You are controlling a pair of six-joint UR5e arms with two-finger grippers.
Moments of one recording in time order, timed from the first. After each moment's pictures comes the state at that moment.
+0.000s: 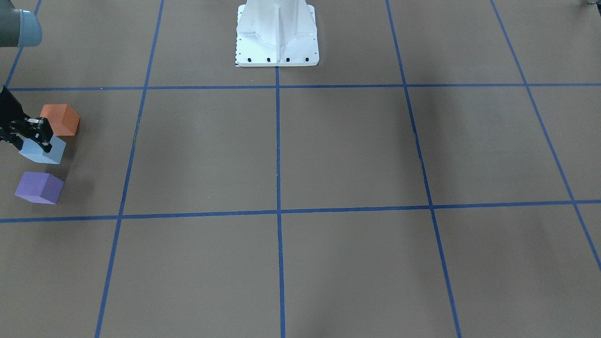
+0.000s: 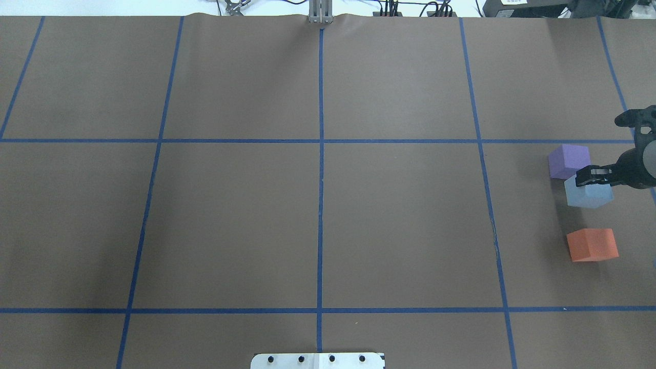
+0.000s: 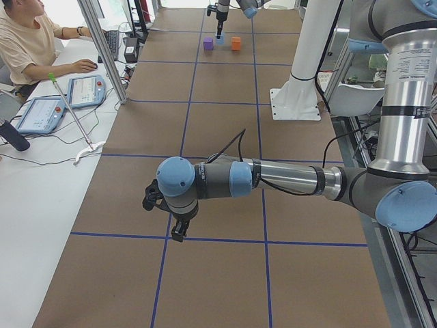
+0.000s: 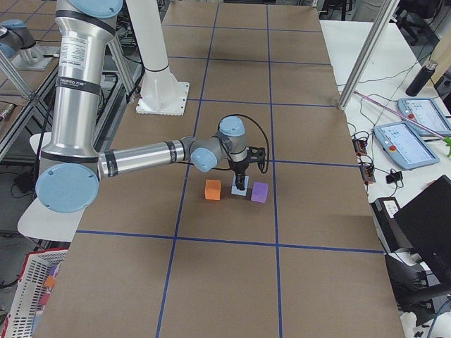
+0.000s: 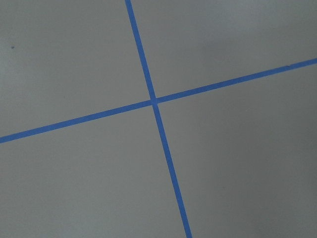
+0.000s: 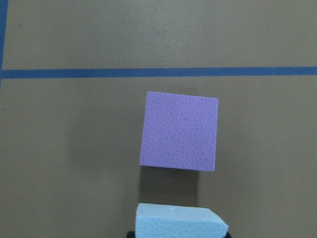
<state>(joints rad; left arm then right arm) -1.69 -1.58 -1.68 -1.38 -2.46 0.39 0.96 -1.73 1.86 -1.10 1.99 0.85</state>
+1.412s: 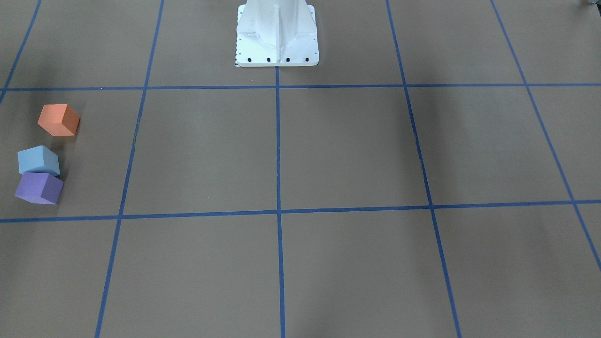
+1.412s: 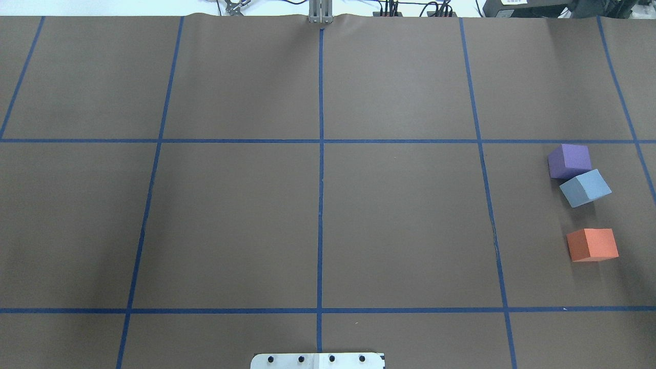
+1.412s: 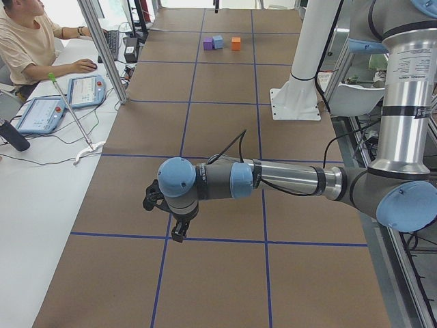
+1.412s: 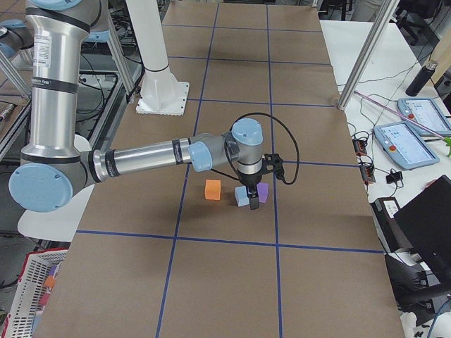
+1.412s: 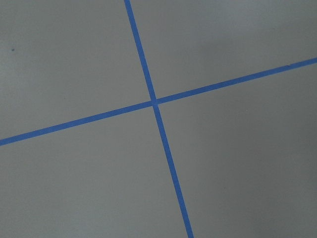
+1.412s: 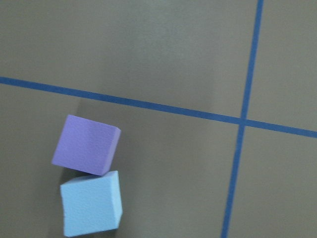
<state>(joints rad) -1.69 -1.58 -1.67 -1.39 -2.45 0.40 1.44 -1.68 1.89 -1.56 2.20 0.05</state>
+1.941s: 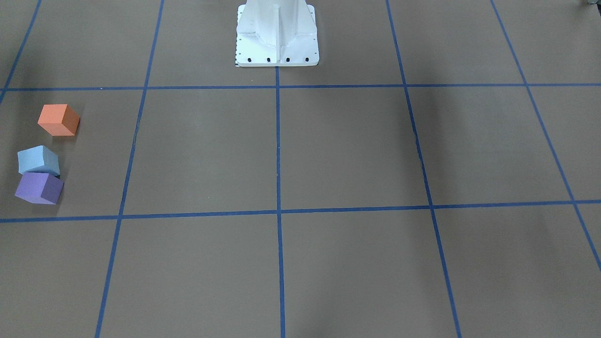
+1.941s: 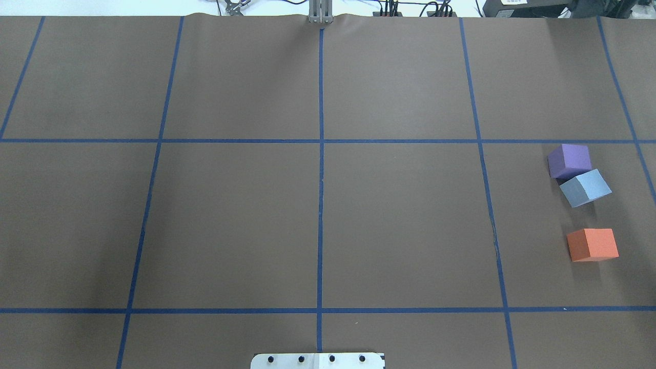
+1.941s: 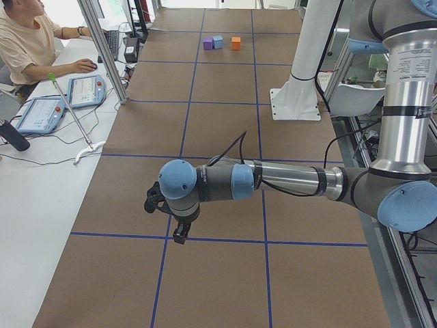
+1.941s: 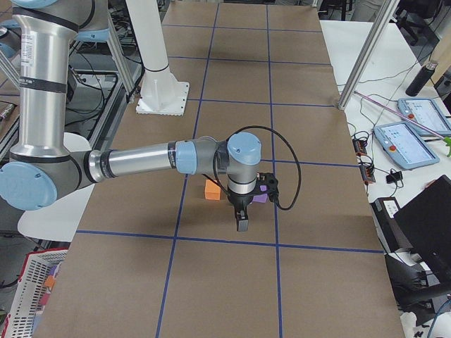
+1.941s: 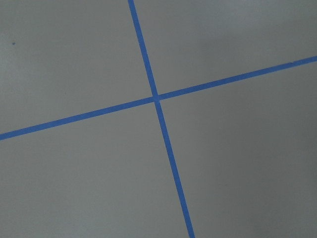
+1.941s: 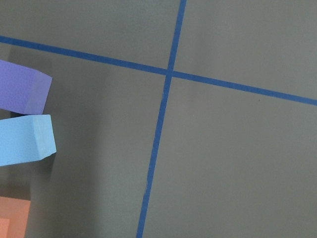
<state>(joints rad) -1.69 -1.57 -1.67 -1.39 -2.45 0.39 1.54 -1.71 1.89 -1.73 2.22 -0.12</state>
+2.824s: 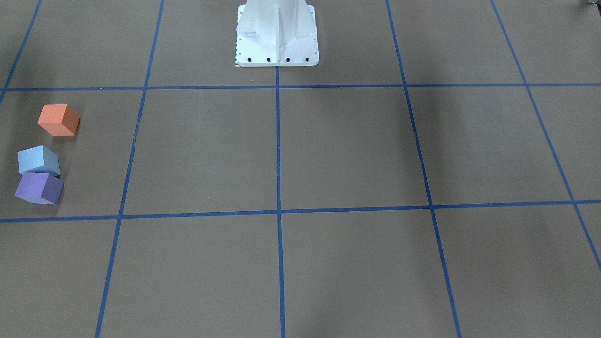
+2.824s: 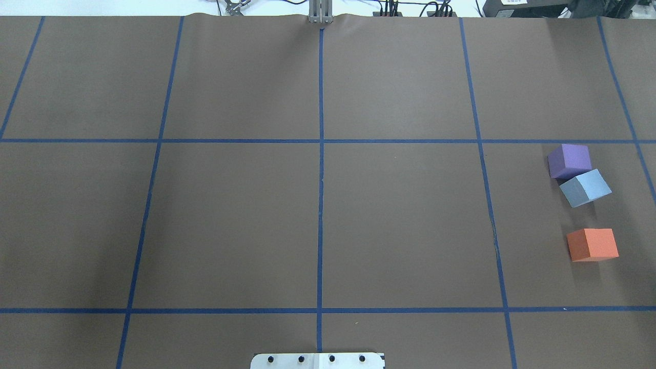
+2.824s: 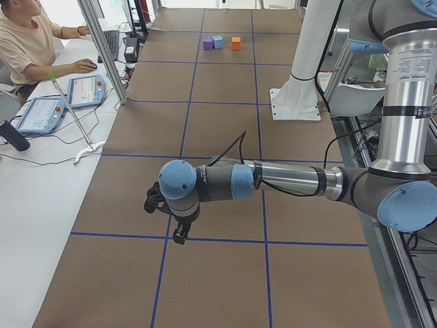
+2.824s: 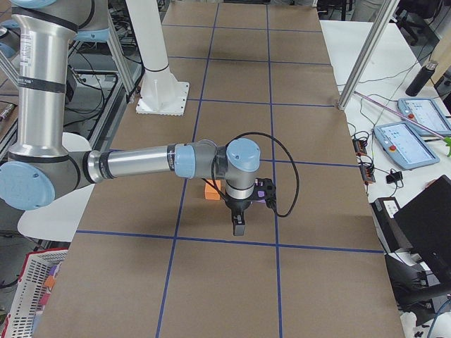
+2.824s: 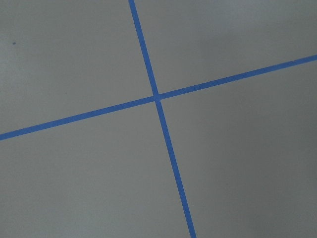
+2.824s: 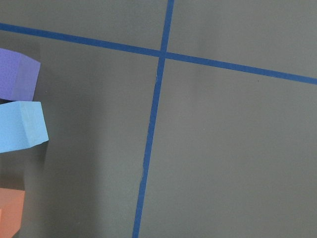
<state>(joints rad) -1.69 -1.57 -1.67 -1.39 -2.45 0.40 1.55 -1.71 1.87 -1.74 2.23 -0.12</state>
